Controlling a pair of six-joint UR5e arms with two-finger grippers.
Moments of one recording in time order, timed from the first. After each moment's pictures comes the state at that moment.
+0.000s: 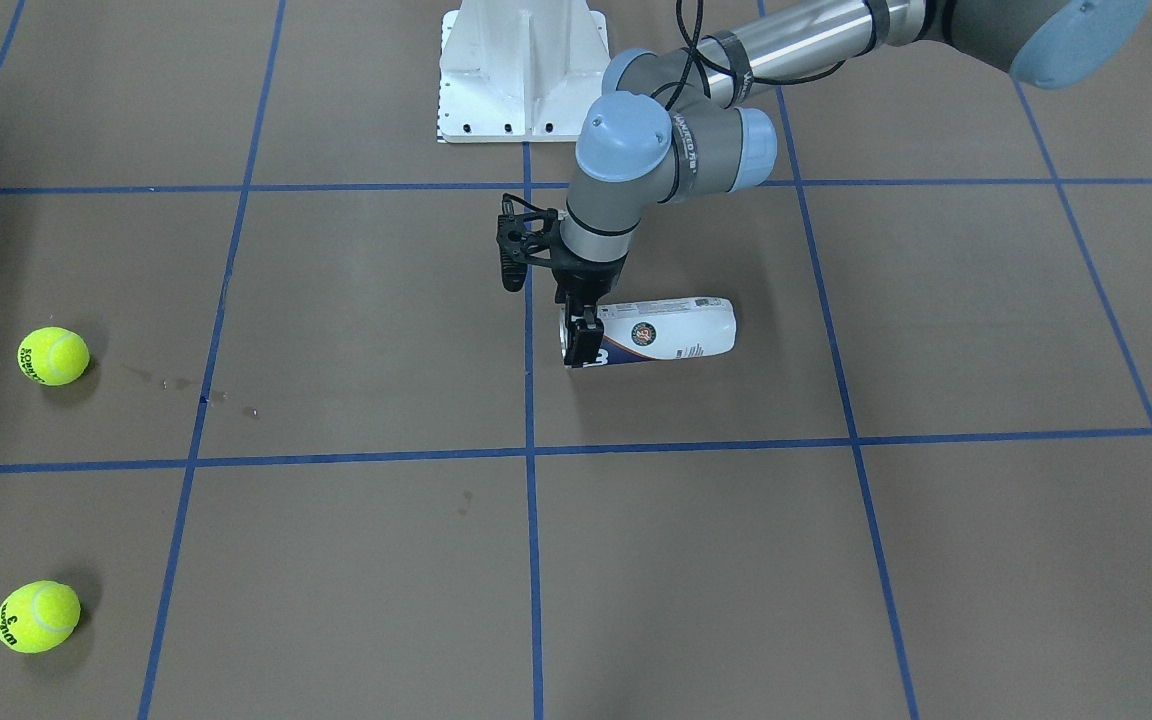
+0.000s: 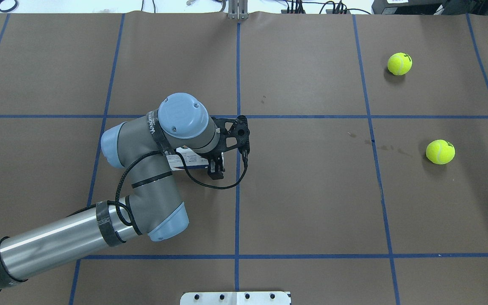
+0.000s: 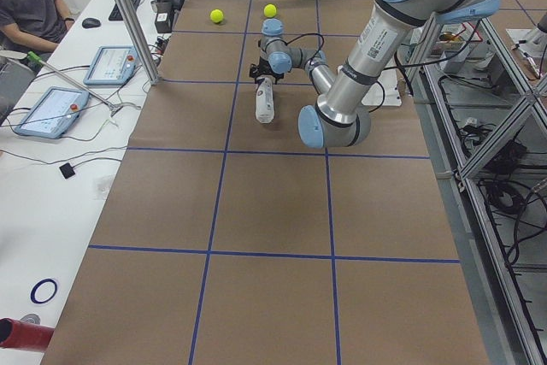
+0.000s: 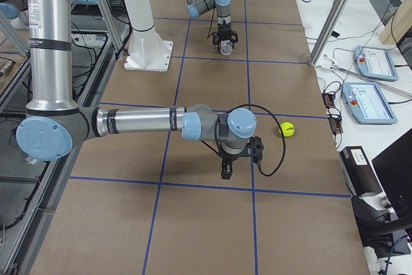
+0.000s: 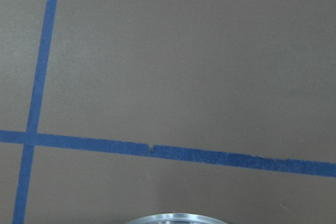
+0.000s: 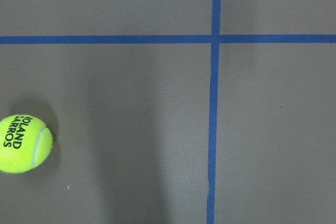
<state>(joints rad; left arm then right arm) -0.51 -2.34 -1.46 -1.85 -1.84 0.24 1.48 -1.61 1.68 -1.68 2.39 0.05</state>
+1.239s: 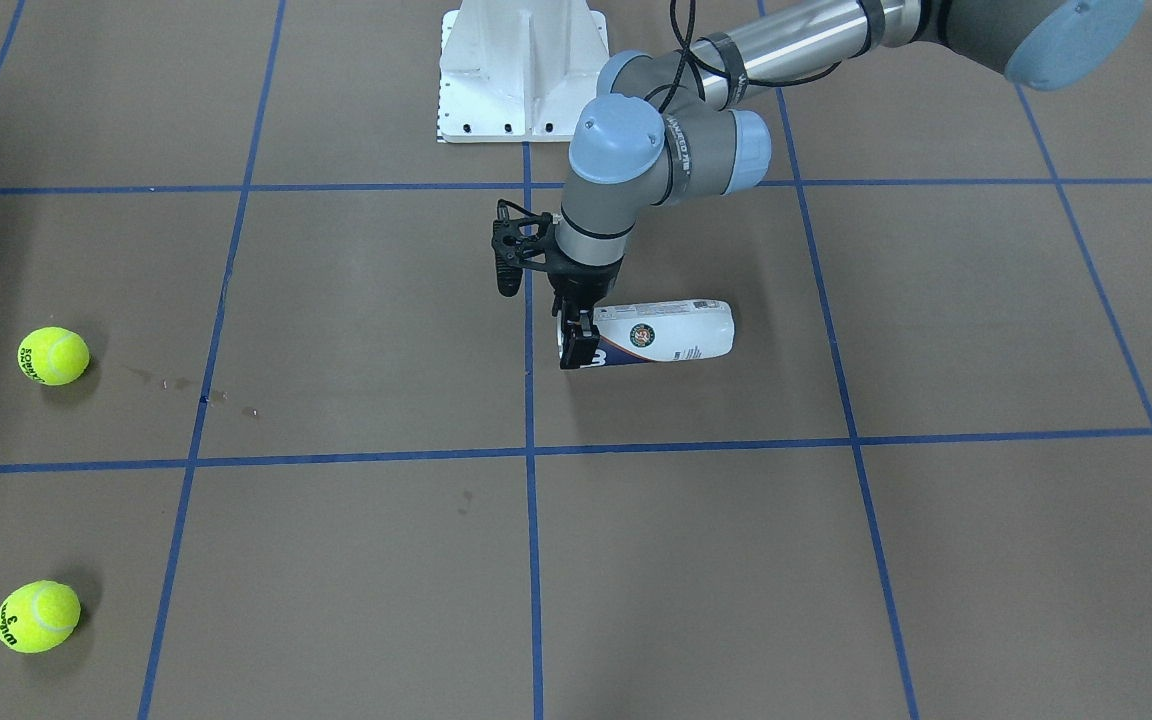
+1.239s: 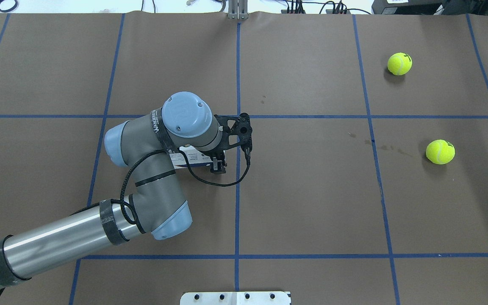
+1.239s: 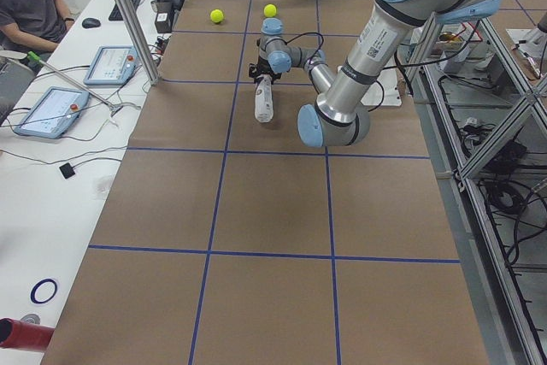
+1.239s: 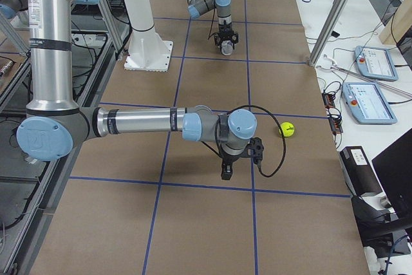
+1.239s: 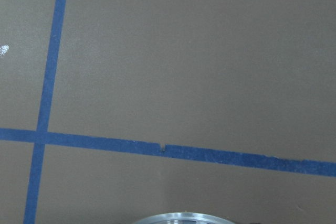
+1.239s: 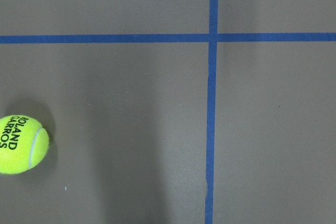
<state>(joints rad) -0.51 -2.34 -1.46 -1.85 -1.82 0.24 1.48 -1.61 1.68 -1.67 2.40 0.05</state>
